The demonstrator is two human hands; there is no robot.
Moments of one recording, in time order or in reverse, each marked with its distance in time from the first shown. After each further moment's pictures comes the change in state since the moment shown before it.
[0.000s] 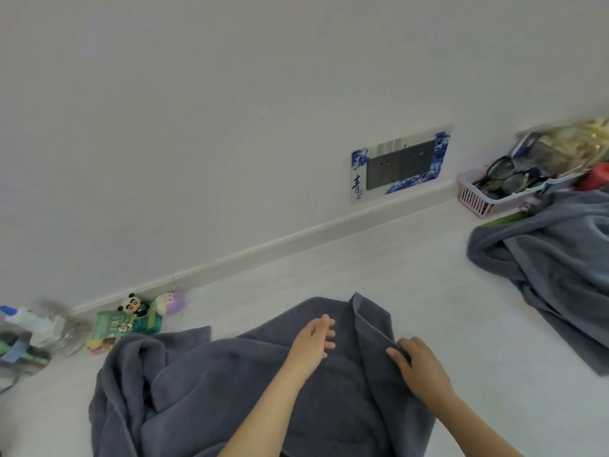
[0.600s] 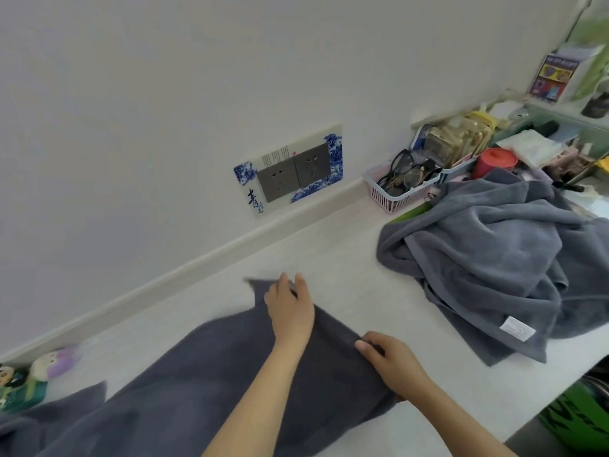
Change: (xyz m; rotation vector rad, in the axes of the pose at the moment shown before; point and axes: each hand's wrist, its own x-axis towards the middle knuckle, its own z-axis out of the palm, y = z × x) left_hand 0.067 0.120 0.147 0.163 0.417 0.154; right_hand 0.010 0.066 -0.120 0.293 -0.092 0.014
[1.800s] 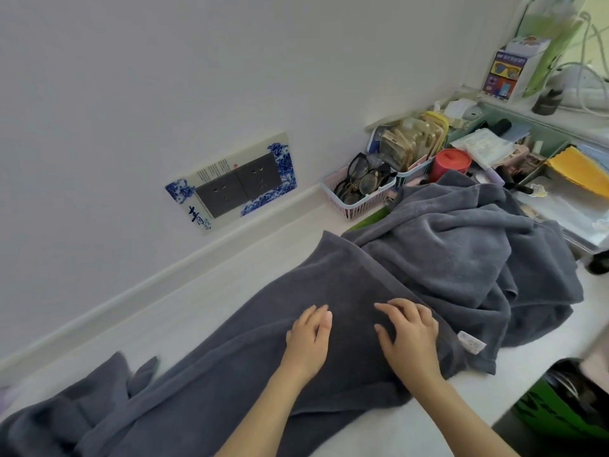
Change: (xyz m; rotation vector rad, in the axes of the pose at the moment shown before) left_hand -0.026 0.008 0.089 0.294 -0.537 0.247; right_hand 0.030 0.067 -0.078 -0.435 0.643 -0.090
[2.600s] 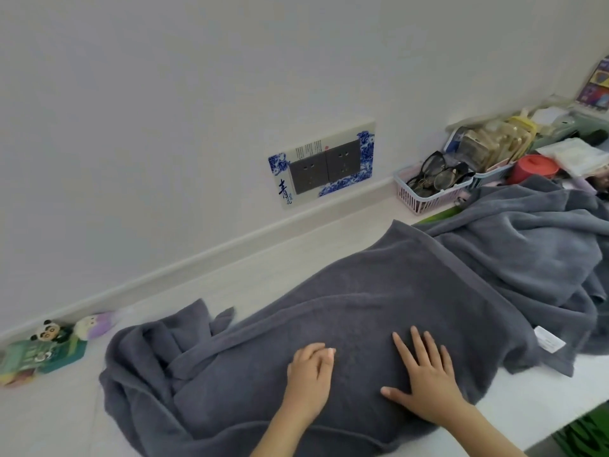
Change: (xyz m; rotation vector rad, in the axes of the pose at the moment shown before) left_hand -0.113 -0.109 -0.024 0.003 0.137 -0.136; right_hand -0.082 -0.042 0.045 -0.413 -0.682 -0.134
